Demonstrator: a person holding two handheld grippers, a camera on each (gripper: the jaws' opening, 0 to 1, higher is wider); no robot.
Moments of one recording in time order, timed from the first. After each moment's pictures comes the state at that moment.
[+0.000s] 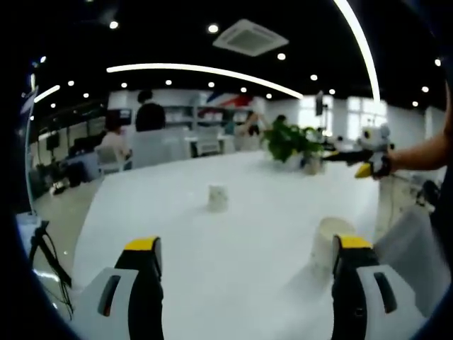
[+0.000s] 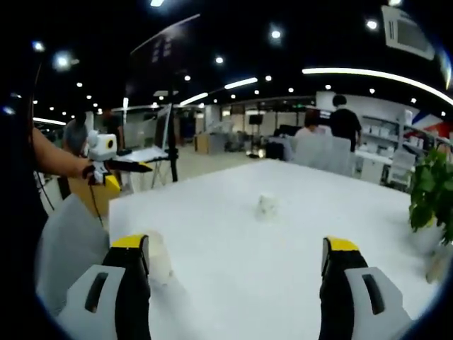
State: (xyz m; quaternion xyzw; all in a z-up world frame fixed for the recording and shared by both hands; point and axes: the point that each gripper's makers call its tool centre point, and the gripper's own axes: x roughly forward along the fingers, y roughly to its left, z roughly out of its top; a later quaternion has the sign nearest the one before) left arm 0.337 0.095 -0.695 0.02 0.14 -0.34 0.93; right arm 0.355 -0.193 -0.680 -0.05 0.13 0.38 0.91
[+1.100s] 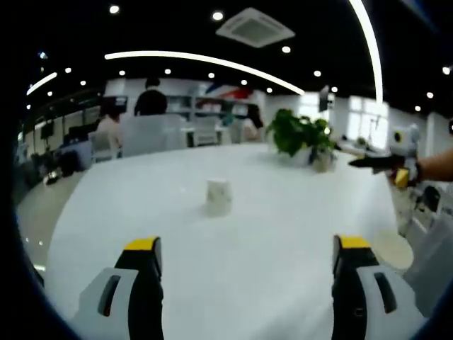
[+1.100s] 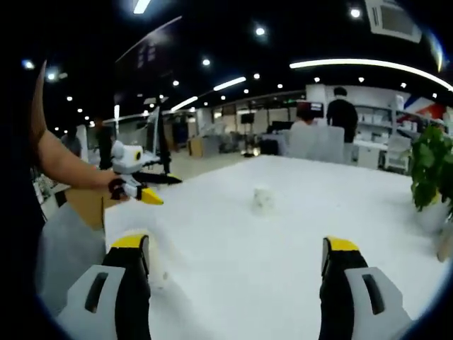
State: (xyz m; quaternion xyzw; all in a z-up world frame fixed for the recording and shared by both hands) left arm 0.449 0.041 -0.744 0.00 0.17 -0.35 0.92; right arm 0.372 -0.197 -0.706 -0.01 0.14 0.37 0.92
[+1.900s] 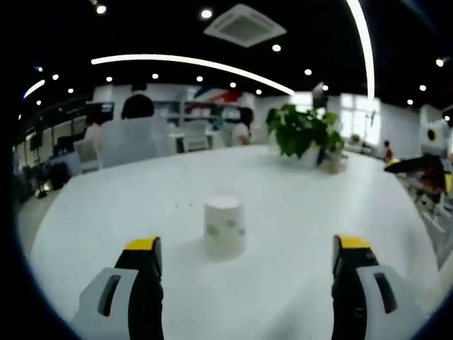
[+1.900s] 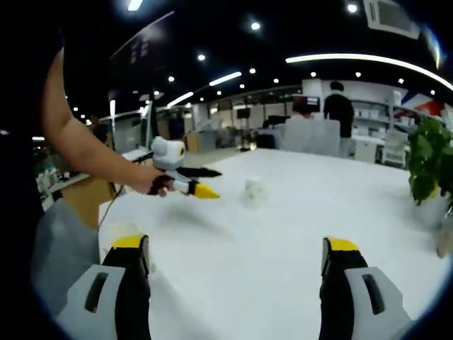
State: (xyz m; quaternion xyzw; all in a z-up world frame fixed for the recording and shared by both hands) left arm 0.563 -0.030 -0.764 0.03 0.14 -0.38 0.91; right arm 0.390 -0.210 -0.724 -0.02 0.16 0.36 0.92
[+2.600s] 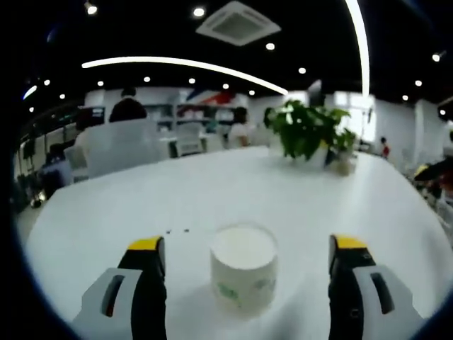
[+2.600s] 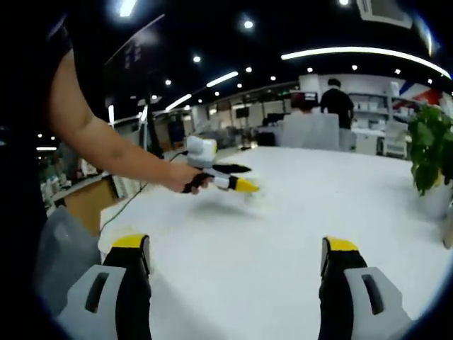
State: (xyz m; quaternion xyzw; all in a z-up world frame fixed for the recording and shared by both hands) left arm 0.641 -0.081 -0.777 0.04 0.13 -0.41 0.90; right arm 0.395 -0.216 -0.731 0.01 0.17 0.36 0.92
